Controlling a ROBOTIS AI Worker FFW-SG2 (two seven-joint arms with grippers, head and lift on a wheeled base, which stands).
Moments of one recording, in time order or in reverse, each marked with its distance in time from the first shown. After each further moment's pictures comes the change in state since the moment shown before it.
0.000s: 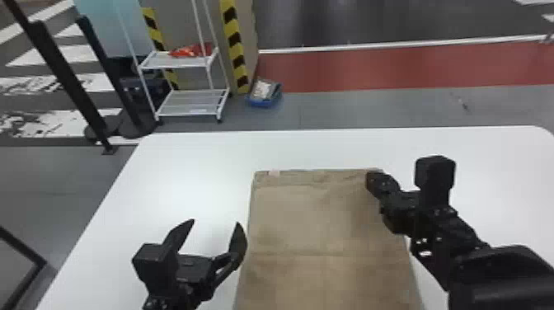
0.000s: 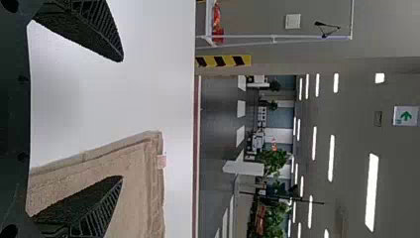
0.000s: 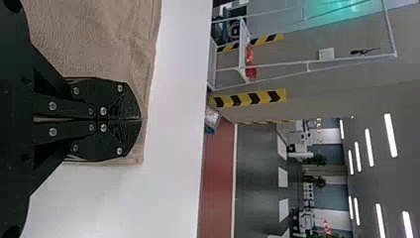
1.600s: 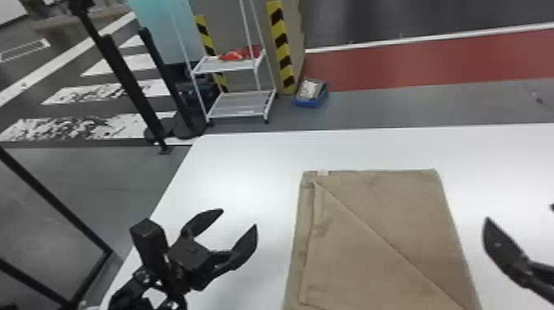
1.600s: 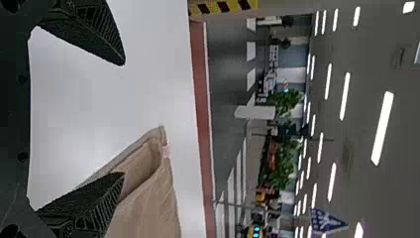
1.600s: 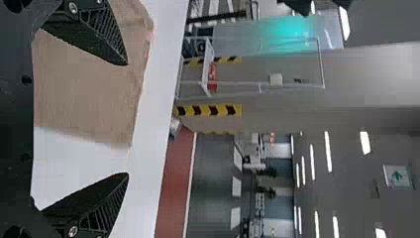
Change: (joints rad) left arm -0.037 0.000 0.328 -0.077 0.005 0.189 -0.616; right arm 0.554 -0.128 -0.217 -0.596 -0.063 -0.131 0.138
